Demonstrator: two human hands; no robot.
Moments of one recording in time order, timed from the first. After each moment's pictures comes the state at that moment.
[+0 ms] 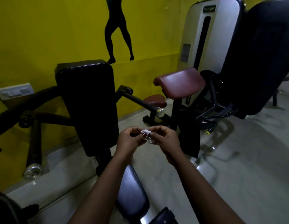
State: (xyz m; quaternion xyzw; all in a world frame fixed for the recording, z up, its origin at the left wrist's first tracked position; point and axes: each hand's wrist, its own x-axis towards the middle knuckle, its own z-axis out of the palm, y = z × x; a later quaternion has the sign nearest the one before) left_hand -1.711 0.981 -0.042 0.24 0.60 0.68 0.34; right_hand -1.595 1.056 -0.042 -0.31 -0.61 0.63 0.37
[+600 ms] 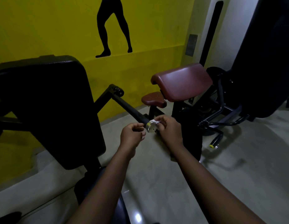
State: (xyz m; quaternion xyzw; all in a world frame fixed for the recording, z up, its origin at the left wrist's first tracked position) left_hand -1.746 1.173 -0.065 0.17 0.68 0.63 0.32; right_hand -1.640 1.266 -0.065 -0.36 -0.79 0.31 0.39
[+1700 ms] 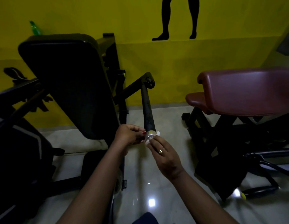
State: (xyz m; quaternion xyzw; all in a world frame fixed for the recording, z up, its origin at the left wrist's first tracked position) left_hand -1.748 1.233 -0.081 -0.02 0.73 0.64 0.25; right_hand -1.656 1.356 -0.162 0.14 -0.86 0.05 0.49
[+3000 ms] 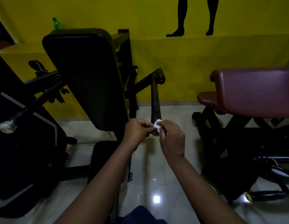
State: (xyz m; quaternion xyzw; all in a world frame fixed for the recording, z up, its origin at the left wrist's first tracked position) left_hand -1.724 1.232 -0.084 0.06 0.83 0.54 0.13; right_hand -1.664 1.345 -0.126 -0.06 -0.84 0.34 0.43
